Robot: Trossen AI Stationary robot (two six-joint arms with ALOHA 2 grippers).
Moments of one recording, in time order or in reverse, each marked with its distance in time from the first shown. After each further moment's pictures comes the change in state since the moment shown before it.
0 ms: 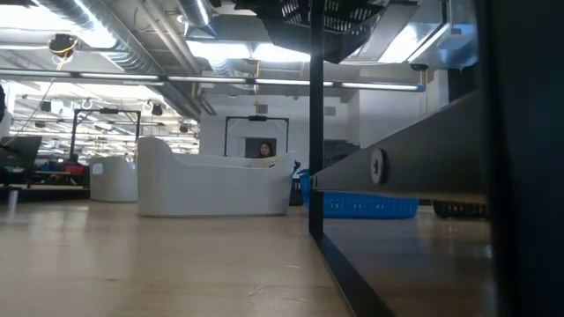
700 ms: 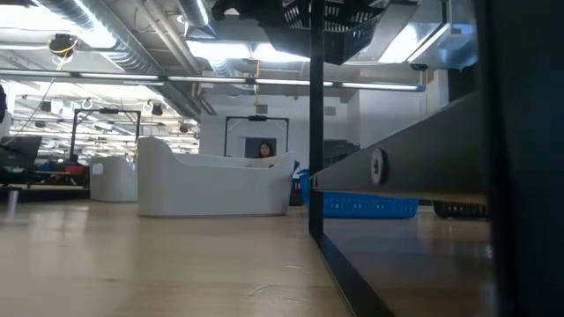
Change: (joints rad) left arm 0.054 0.000 0.000 0.001 0.095 -0.138; right arm -0.007 0.001 0.000 -0.011 -0.016 -0.001
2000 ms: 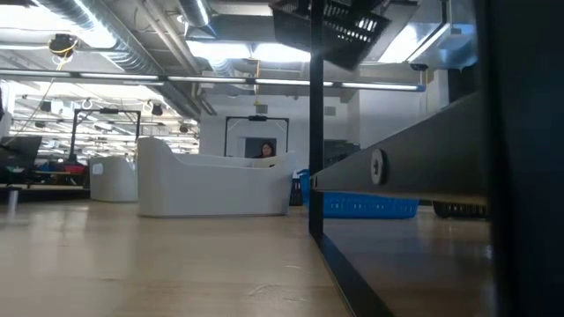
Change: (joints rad) left arm -0.190 -0.074 0.002 0.092 0.075 0.075; right arm 0.000 0.002 0.000 -0.075 0.014 0.051
